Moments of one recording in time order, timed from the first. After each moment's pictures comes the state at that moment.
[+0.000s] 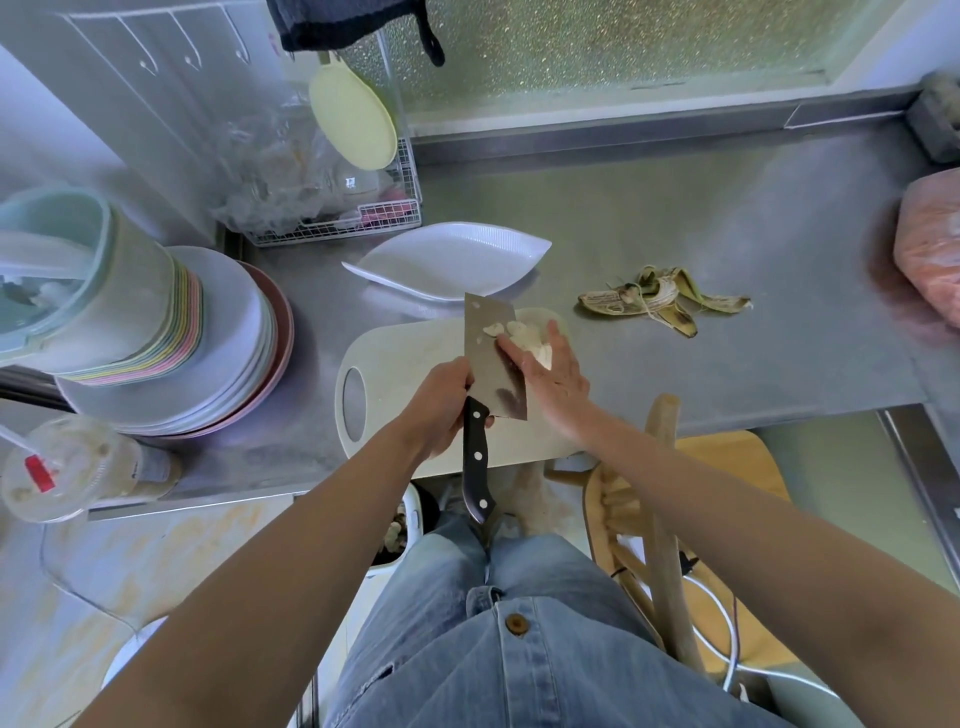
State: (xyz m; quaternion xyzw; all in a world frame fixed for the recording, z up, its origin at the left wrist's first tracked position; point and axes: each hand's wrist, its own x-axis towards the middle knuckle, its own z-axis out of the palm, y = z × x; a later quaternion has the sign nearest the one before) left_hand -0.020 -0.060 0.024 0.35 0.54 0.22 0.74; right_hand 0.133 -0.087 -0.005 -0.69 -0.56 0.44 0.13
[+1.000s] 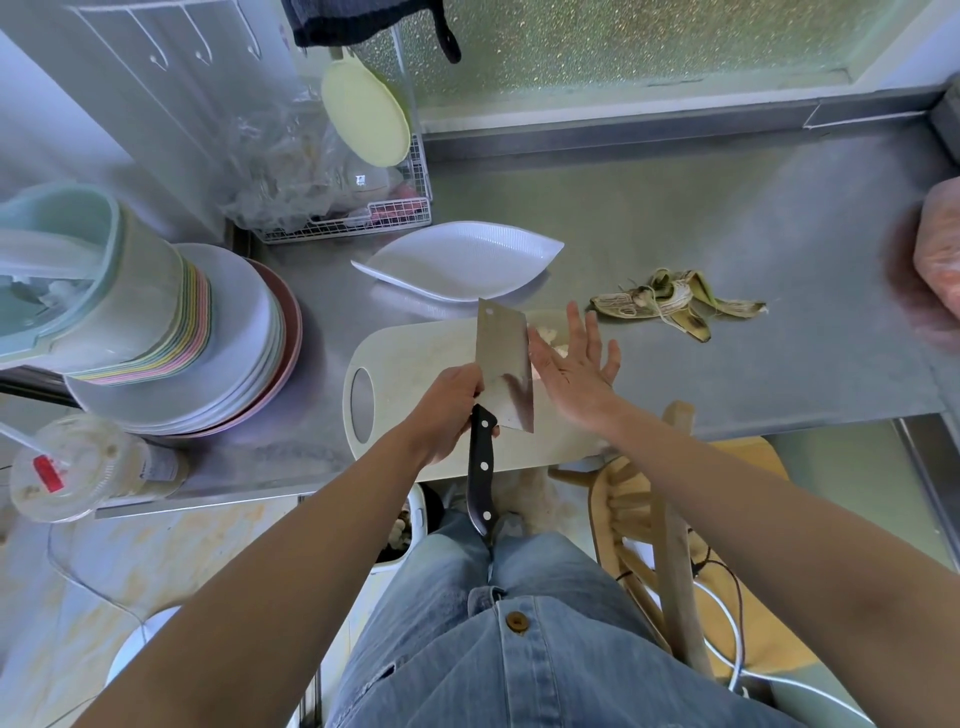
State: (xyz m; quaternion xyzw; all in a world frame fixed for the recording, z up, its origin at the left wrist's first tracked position) left_hand -0.030 -0.054 0.014 0.39 0.53 0.19 0.73; right_hand 0.146 -0.066 -0.023 -0.73 -0.60 0.33 0.02
